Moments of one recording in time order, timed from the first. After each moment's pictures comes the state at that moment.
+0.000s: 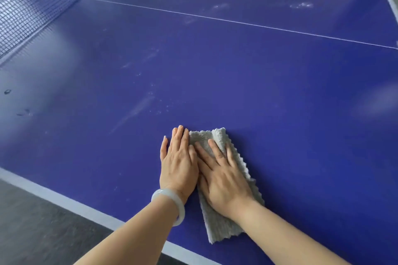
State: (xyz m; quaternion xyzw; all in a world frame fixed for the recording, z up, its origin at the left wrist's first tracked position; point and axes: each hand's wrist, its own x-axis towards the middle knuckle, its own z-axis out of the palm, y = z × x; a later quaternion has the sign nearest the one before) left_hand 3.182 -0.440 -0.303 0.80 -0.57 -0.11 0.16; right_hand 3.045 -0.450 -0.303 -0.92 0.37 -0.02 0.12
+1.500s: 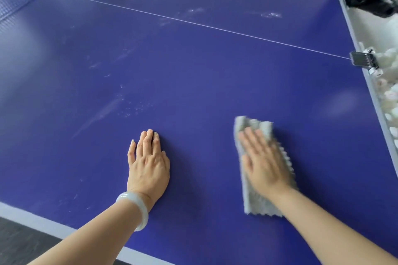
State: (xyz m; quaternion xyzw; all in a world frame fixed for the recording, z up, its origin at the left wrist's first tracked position) left_hand 3.171 -0.442 -0.295 0.81 -0.57 -0.07 0.08; right_hand 2.895 -0.523 -0.297 -0.84 0.54 0.00 0.05
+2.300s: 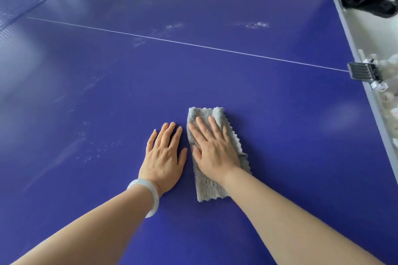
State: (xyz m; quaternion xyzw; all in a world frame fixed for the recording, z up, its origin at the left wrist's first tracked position) left_hand 3.125 -0.596 -0.307 0.72 -0.69 -0.06 0.09; right_hand 2.964 -0.655 -0.307 -0.88 0.47 -0.01 0.10
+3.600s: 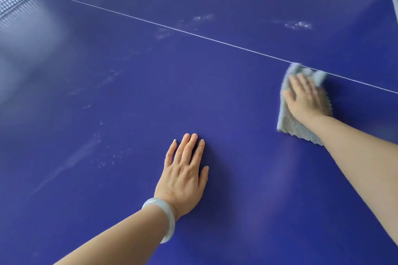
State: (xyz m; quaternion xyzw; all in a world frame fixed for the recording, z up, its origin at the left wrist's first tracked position) left_hand 3.123 -0.597 -0.303 0.72 -0.69 -0.08 0.05; right_hand 2.866 -0.883 -0.296 -0.77 0.63 -0.02 0.05
